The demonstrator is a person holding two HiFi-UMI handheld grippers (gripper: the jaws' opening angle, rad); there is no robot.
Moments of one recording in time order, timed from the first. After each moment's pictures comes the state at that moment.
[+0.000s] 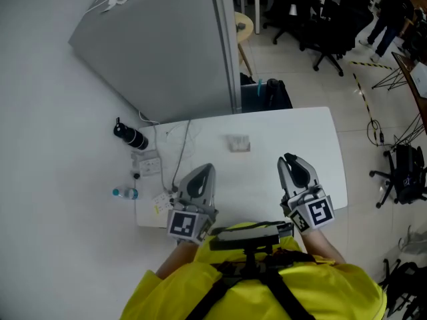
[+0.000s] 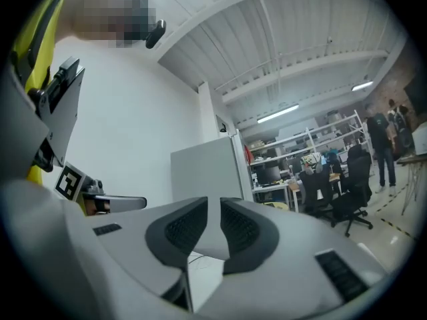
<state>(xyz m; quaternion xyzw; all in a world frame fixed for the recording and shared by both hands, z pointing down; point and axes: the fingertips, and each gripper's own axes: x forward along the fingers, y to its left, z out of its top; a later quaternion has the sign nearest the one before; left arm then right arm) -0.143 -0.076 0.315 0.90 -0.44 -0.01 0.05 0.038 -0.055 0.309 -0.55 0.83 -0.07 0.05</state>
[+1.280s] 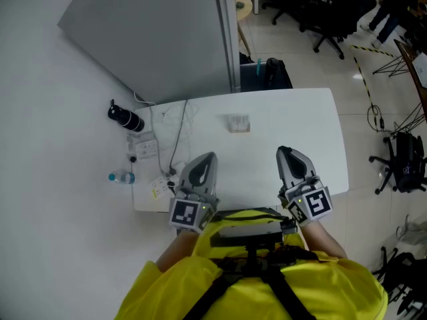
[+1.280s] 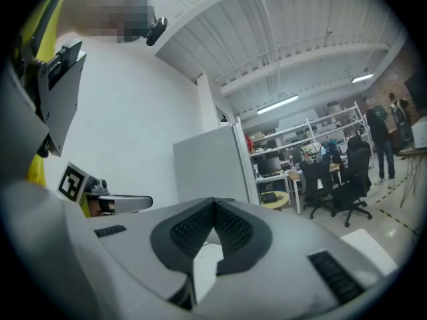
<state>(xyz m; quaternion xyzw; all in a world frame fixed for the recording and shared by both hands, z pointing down) -0.140 -0.067 0.349 0.90 -0.43 0.01 0.06 0.026 -0.043 0.346 -0.54 0.84 -0.09 0.02</state>
